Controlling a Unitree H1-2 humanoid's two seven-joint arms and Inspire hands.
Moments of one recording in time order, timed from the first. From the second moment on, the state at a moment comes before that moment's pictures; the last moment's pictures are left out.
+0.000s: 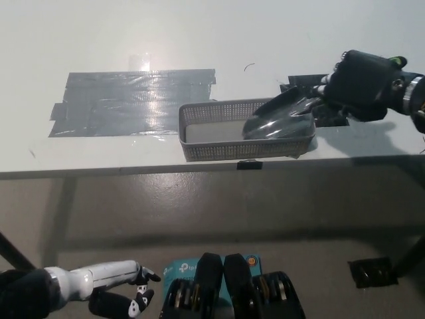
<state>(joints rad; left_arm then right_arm) -0.25 0.53 -0.24 -0.38 0.52 0.46 -1.12 -1.01 -0.65 0.65 0.33 -1.06 -0.45 0.38</state>
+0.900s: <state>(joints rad) -0.25 0.50 -0.25 -0.41 0.53 0.46 -1.13 -0.93 -0.40 0.66 0.41 -1.18 -0.24 0.40</state>
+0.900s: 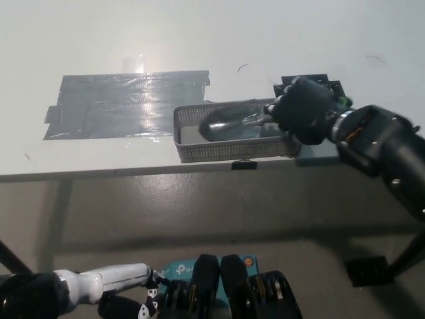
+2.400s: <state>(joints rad) -0.18 0.51 -0.27 -0.38 0.52 0.46 -1.13 -1.15 -0.48 0.09 0.55 -0.56 -0.07 0.67</state>
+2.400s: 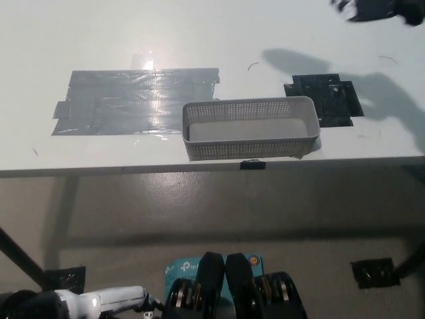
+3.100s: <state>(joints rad) -0.14 0.51 -0.23 -0.38 0.52 0.46 -1.12 -1.02 -0.50 0.27 1.04 -0.62 -0.12 0.38</state>
